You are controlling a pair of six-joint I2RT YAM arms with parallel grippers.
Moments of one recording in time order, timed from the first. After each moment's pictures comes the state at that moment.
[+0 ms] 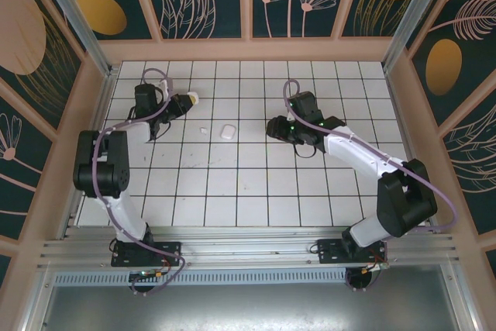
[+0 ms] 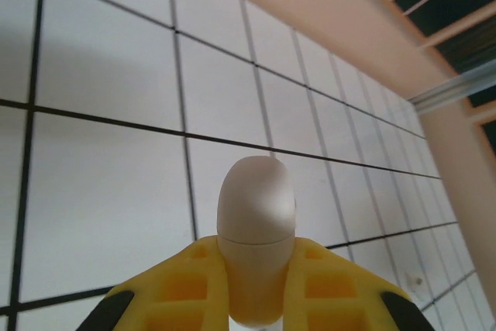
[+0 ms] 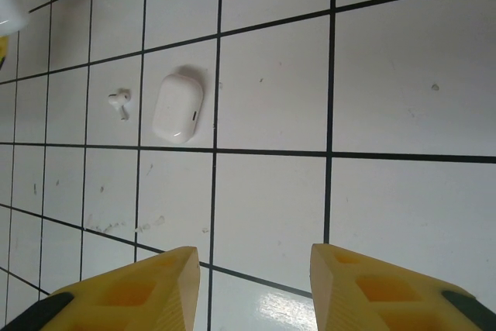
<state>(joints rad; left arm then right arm) -0.02 1.88 1.04 0.31 0.59 -0.56 0.53 1.49 1.05 -0.39 -0.21 0.66</state>
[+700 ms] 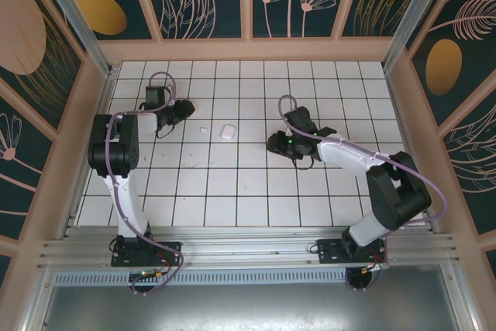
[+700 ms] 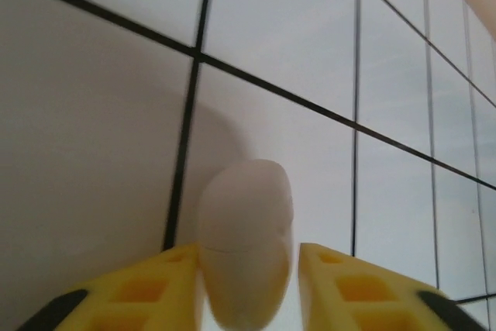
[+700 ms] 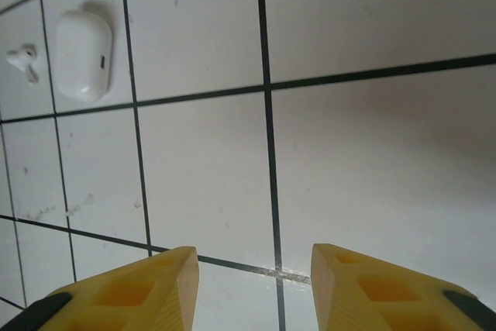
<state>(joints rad) -0.02 2.10 1.21 0.12 0.44 -0.55 0.56 1.57 0.93 -0.33 -0.20 0.73</state>
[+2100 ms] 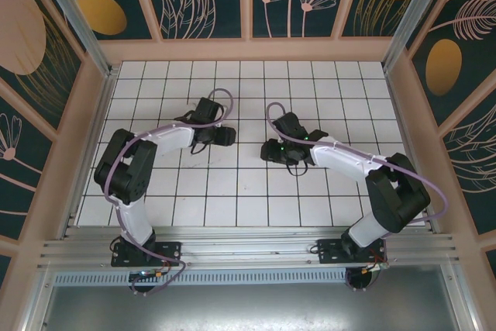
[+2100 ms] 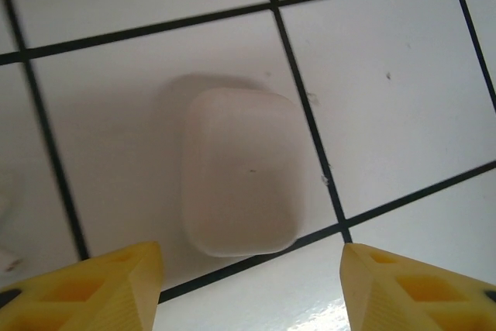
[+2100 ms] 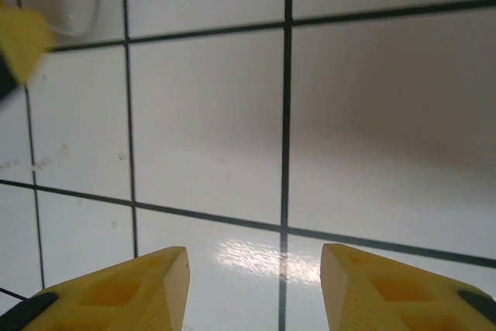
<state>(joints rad) -0.49 1.87 1.13 -0.24 0.11 -0.26 0.66 1.54 0.96 -0.43 -0.10 0.71</state>
